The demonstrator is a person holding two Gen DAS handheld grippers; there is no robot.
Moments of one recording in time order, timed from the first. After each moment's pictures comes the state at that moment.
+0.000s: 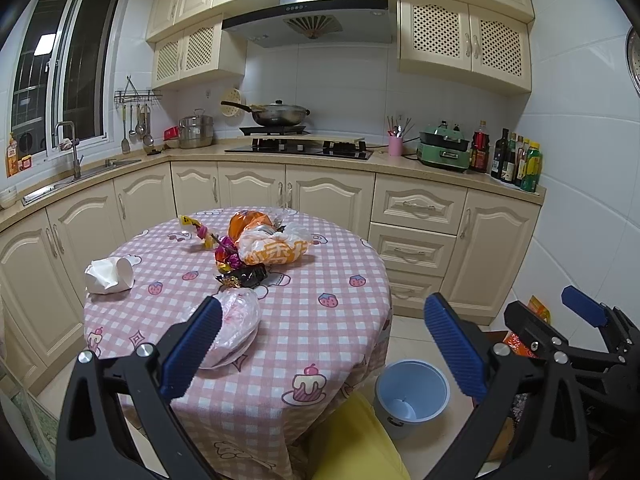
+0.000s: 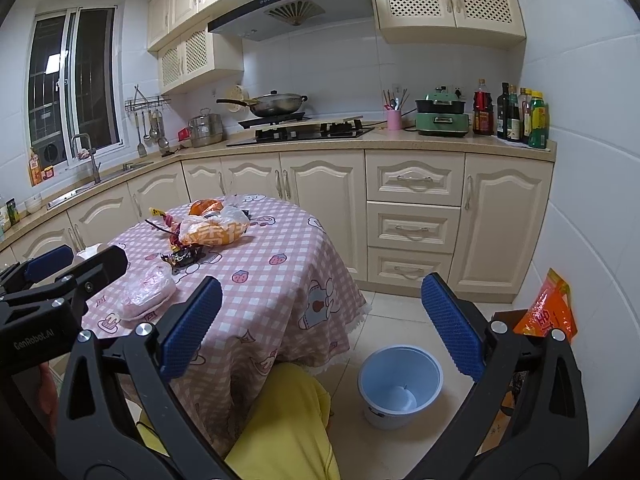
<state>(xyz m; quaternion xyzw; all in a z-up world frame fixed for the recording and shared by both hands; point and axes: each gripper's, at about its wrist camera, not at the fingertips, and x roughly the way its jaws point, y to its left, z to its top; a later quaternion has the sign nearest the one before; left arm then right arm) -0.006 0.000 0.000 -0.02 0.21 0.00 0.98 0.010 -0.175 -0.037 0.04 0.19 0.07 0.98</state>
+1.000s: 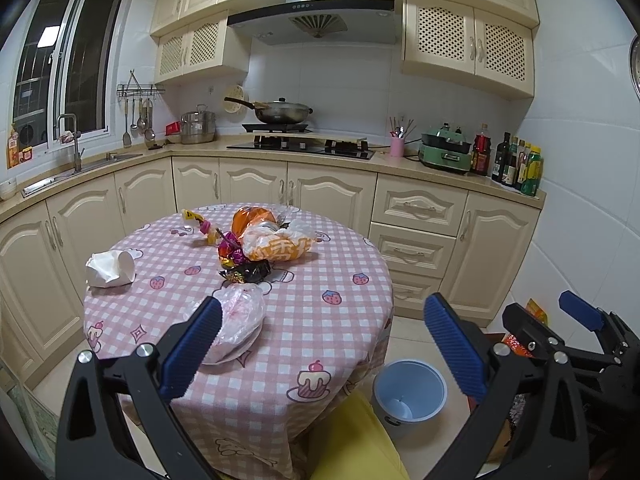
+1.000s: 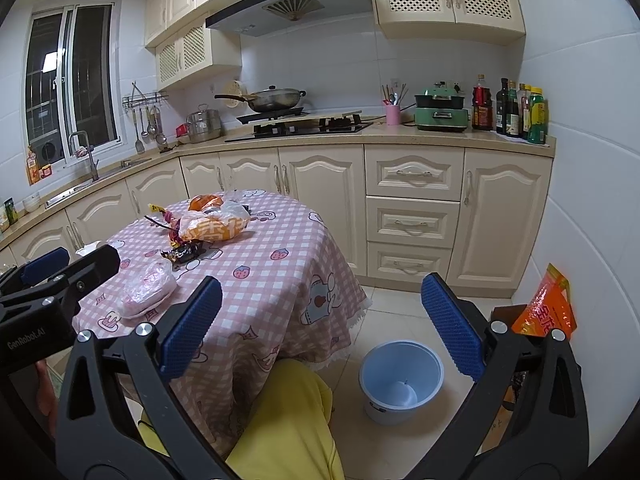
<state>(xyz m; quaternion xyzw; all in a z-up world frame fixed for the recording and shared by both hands) -0.009 0.009 -0.002 -0.03 0.21 0.00 0.98 0.011 -0.171 -0.042 0.04 0.20 0.06 0.98</state>
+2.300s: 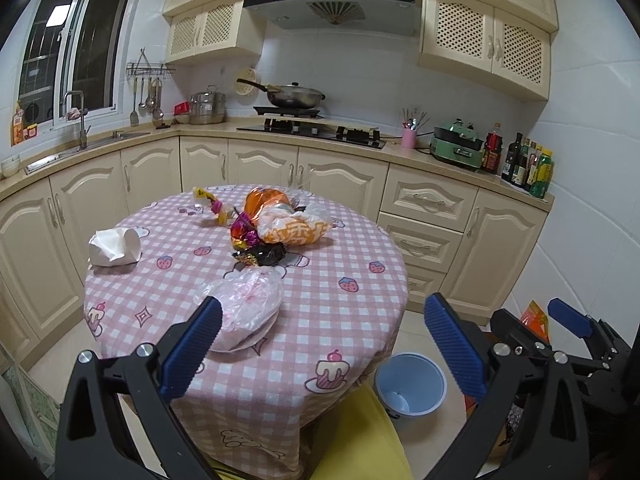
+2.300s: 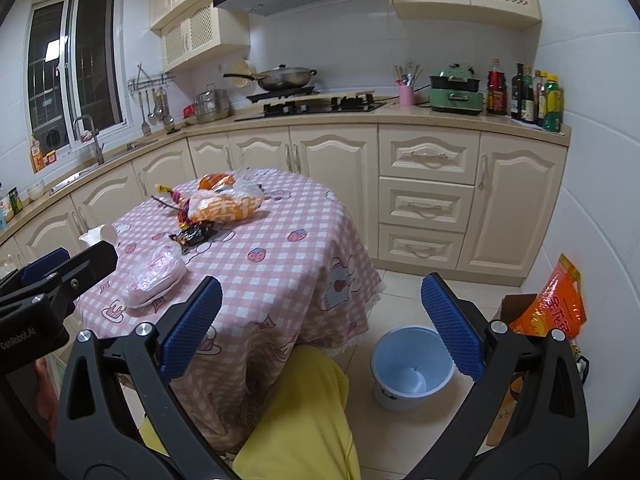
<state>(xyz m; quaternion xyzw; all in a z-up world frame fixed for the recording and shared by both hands) -0.001 0.037 -0.016 -0.06 0.24 0.01 0.97 0.032 -0.146 -0.046 0.03 0.24 0.08 0.97</state>
